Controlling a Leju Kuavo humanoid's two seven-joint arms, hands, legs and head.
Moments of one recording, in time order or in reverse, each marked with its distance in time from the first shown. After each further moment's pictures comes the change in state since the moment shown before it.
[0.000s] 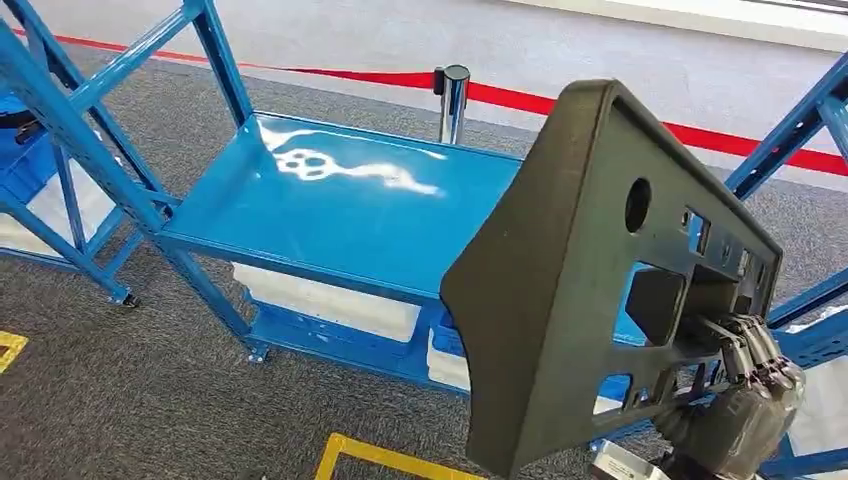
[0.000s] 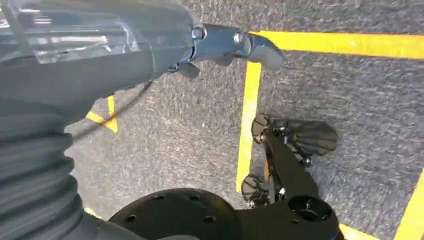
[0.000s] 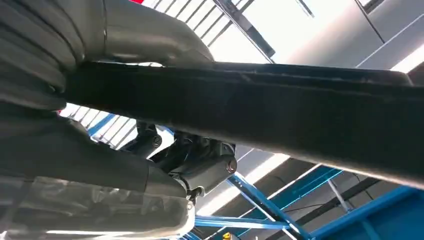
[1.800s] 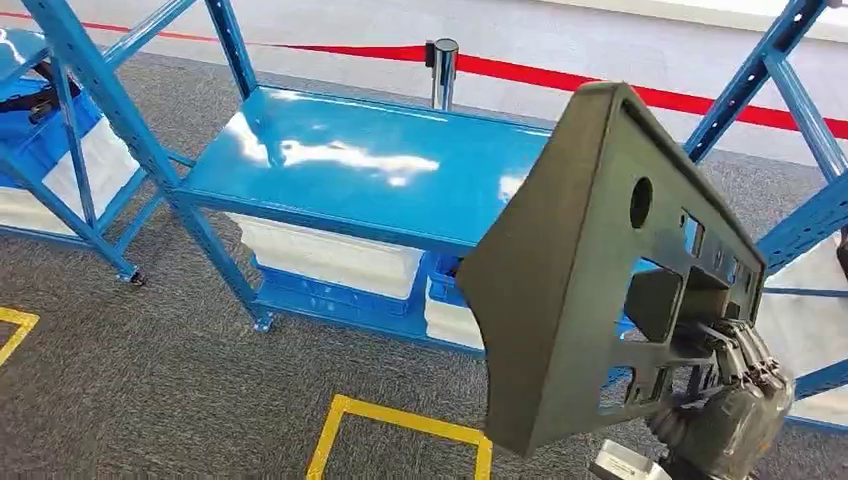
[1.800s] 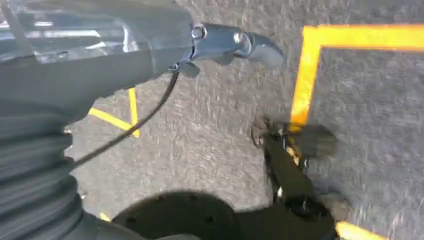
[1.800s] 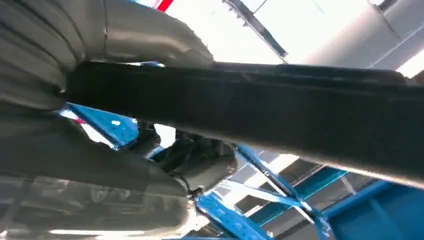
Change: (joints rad) left arm -0.003 -0.010 0.001 0.001 -0.019 -0.003 0.047; right arm 0.075 0.003 -0.045 -0.019 -0.018 -0.001 0.005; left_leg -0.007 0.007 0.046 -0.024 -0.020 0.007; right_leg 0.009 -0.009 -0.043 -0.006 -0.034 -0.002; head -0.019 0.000
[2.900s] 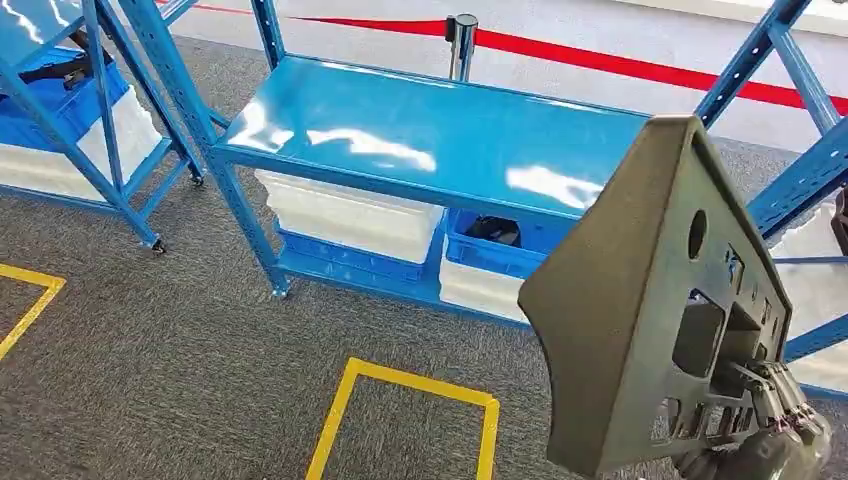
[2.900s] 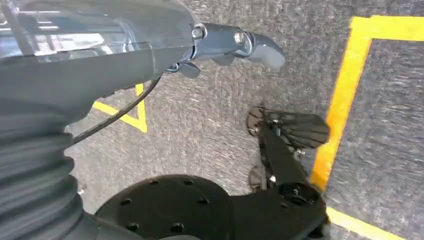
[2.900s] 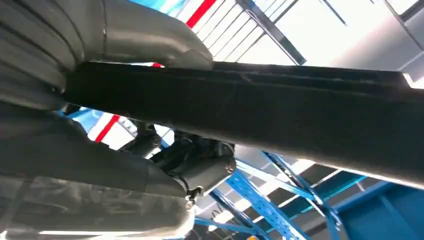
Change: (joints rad) left arm 0.002 -0.010 0.025 -0.002 0.021 -0.002 -0.050; right arm 0.111 -0.032 -0.042 -0.060 -0.055 0.000 0.011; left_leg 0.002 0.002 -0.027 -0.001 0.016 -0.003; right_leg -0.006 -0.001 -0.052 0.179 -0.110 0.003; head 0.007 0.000
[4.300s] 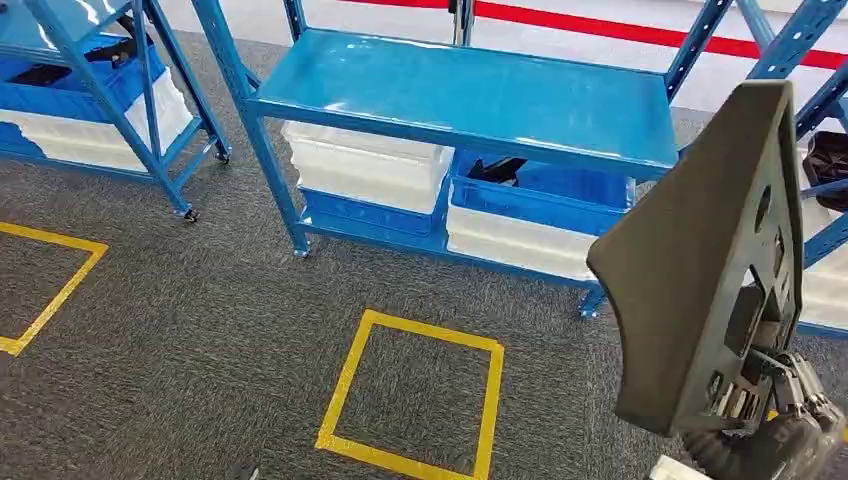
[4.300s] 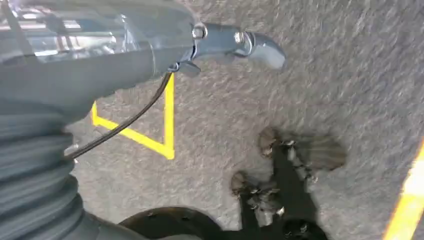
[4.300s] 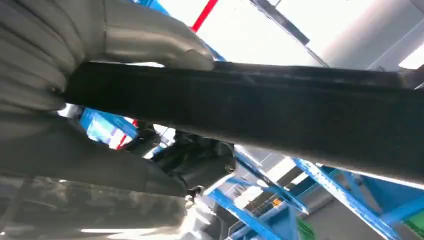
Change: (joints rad) left arm -0.016 0.046 0.002 0.000 -0.028 0.014 0.014; right arm -0.067 0.061 -0.052 0.064 -0.058 0.000 -0.064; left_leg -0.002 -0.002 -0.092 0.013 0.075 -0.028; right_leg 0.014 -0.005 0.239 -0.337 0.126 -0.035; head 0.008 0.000
